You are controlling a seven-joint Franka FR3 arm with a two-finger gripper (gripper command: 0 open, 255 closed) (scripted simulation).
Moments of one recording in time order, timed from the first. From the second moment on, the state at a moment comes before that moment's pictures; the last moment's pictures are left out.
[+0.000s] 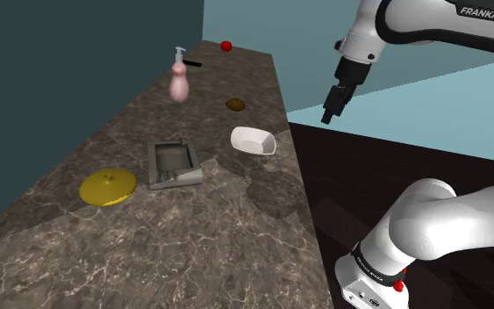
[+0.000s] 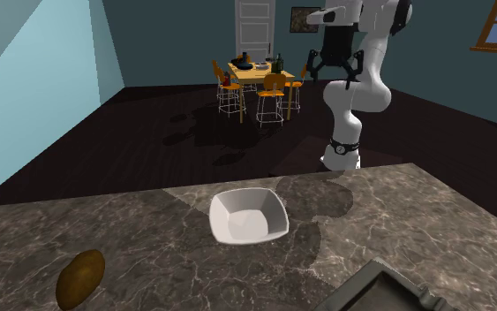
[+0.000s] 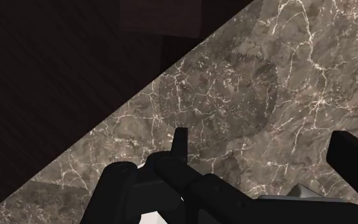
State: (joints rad) arm 0.00 -0.77 -0.06 -2.36 -0.03 1.57 -0.15
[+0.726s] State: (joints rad) arm 0.05 -0.55 -0.16 -2.43 -0.07 1.90 -0.38
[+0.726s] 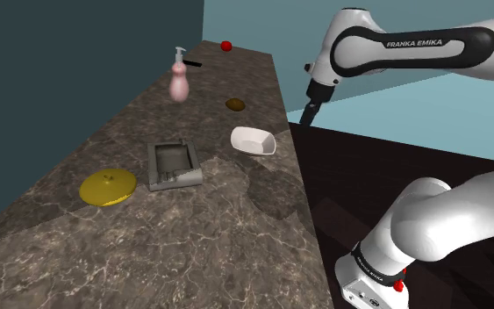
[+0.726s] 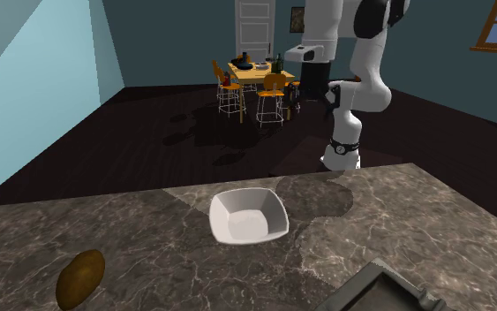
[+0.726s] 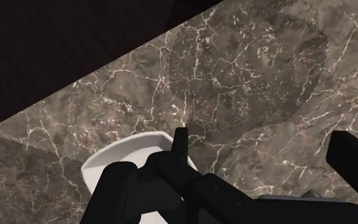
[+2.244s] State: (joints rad) arm 0.15 0.18 -0.23 -2.22 0.15 2.47 -0.93
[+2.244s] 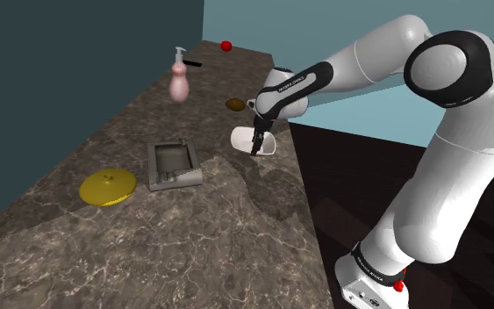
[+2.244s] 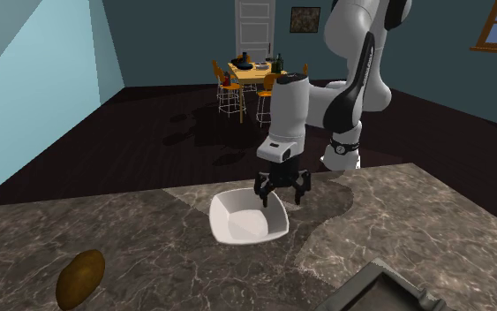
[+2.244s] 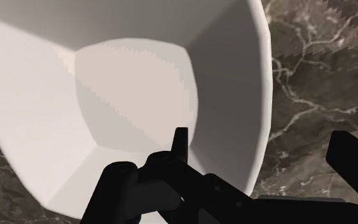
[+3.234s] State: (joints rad) arm 0.14 0.22 -0.23 -2.22 0.17 2.51 -0.94
